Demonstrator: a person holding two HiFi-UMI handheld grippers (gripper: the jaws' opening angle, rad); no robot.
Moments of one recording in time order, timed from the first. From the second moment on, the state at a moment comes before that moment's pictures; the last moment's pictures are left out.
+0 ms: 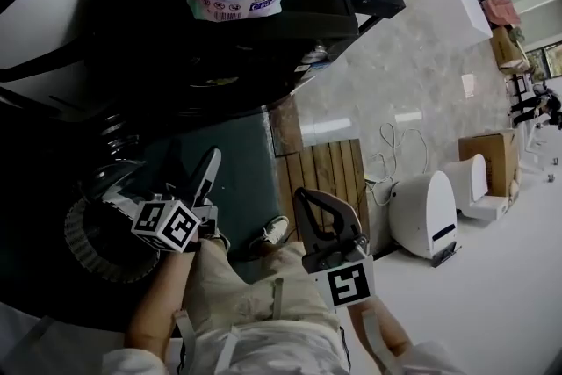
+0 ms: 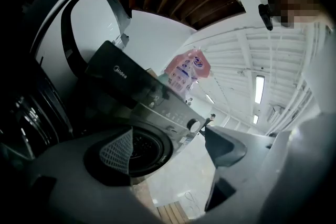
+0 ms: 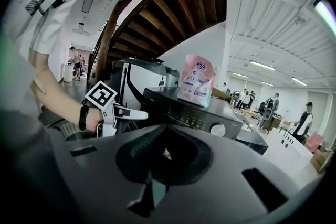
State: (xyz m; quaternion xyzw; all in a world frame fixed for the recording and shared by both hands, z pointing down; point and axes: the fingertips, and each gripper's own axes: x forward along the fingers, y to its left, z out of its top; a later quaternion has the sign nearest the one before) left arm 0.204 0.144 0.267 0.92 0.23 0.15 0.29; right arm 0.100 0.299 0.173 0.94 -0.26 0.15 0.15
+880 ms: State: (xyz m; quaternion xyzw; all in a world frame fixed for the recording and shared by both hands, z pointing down) left arm 0.361 0.224 0.606 0.94 0.31 0.09 0.10; right arm 0.251 0.297 0.492 0.93 -0.33 -0.02 0.17
